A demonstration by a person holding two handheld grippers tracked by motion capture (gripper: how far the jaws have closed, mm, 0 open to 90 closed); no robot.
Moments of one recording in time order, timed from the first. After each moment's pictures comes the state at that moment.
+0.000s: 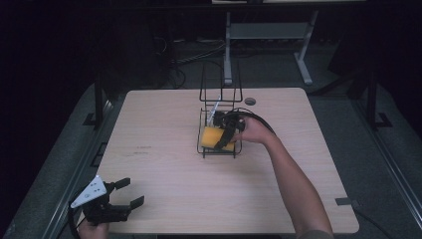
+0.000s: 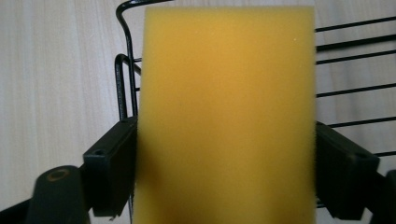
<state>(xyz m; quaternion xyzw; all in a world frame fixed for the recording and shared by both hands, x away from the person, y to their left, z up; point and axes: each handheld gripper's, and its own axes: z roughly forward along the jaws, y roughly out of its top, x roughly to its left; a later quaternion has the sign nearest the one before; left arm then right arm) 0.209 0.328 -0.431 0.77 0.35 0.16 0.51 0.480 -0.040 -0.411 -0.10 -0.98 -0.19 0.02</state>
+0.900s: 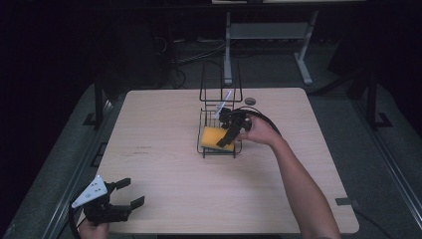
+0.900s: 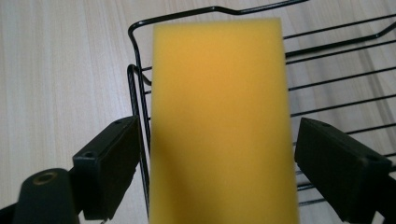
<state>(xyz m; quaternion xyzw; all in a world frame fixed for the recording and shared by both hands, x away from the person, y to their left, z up) 0.209 0.327 -0.432 0.77 0.35 0.16 0.51 0.472 -0.060 -0.396 -0.12 -0.96 -0.24 0.00</state>
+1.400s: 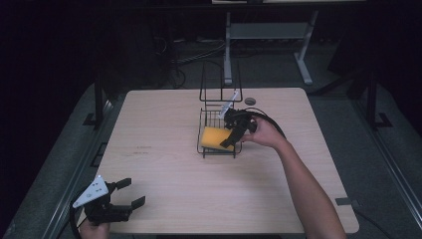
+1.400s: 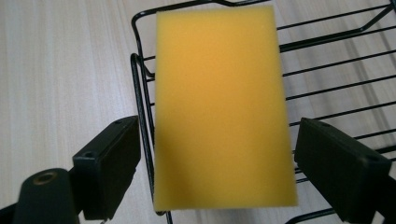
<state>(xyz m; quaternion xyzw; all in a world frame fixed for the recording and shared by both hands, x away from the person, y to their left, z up) 0.210 0.326 -0.432 0.77 0.35 0.15 0.51 0.464 -0.075 -0.392 -0.14 -0.96 -0.25 -0.01</state>
